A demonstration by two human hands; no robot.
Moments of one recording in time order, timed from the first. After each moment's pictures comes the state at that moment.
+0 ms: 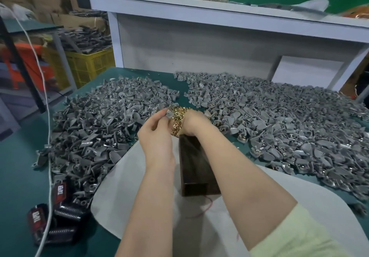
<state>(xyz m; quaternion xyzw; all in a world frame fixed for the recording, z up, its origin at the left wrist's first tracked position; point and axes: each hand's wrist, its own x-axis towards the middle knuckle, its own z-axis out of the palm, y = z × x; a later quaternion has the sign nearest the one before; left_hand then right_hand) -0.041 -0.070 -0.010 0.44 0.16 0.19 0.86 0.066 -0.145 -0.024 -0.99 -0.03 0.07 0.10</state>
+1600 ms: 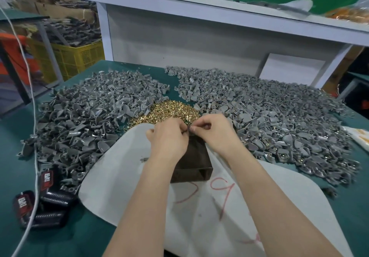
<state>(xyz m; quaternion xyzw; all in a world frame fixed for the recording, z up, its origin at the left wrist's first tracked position) -0.050 -0.090 -0.019 0.93 0.02 0.08 0.35 -0.042 -0.214 -0.007 -0.92 -0.06 -0.08 0.39</state>
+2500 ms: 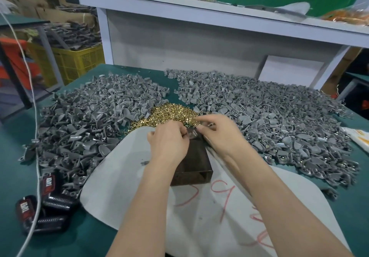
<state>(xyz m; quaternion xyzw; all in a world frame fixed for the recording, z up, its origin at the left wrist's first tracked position) -0.051 -0.090 -0.019 0.94 0.01 0.10 0.34 -0.040 -0.225 -0.001 -0.94 -0.07 -0.09 0.31</state>
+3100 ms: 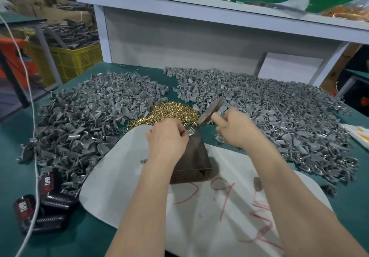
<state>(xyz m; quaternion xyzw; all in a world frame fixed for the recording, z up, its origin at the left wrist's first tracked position) -0.053 -0.088 -0.017 0.93 0.01 0.10 0.35 -0.041 -0.246 0.020 -0.98 0.07 -0.01 0.20</state>
